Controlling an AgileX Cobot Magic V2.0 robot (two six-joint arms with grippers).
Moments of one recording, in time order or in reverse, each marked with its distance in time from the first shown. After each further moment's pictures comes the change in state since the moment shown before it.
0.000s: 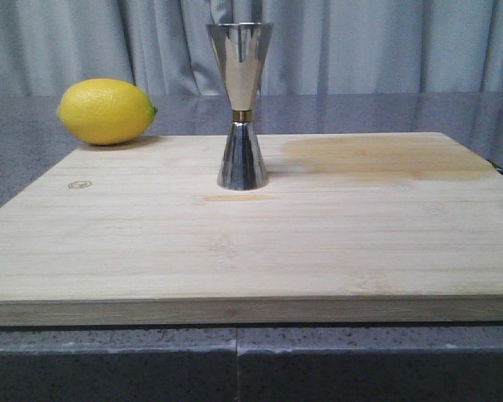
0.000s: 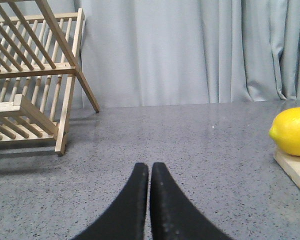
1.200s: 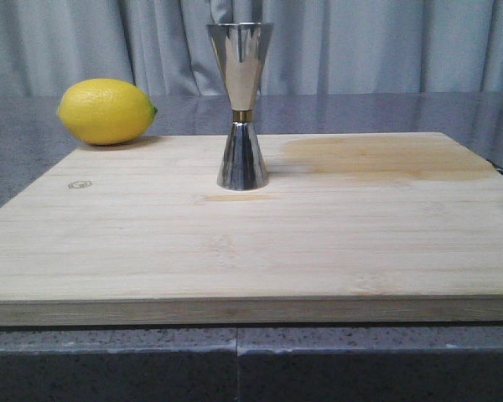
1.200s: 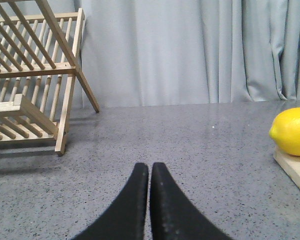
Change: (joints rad) left arm 0.000 0.000 0.000 -0.002 0.000 0.000; right arm 0.000 0.000 0.000 0.000 -0.010 0.000
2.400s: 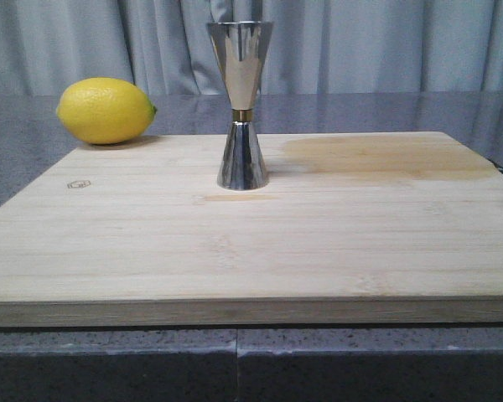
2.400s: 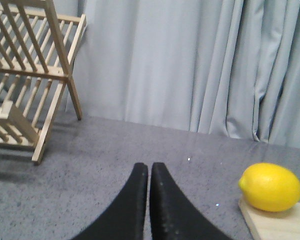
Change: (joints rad) left arm 0.000 0.043 -0.205 -0.152 0.141 -0.052; right arm 0.000 0.187 -0.315 -0.012 0.118 0.000
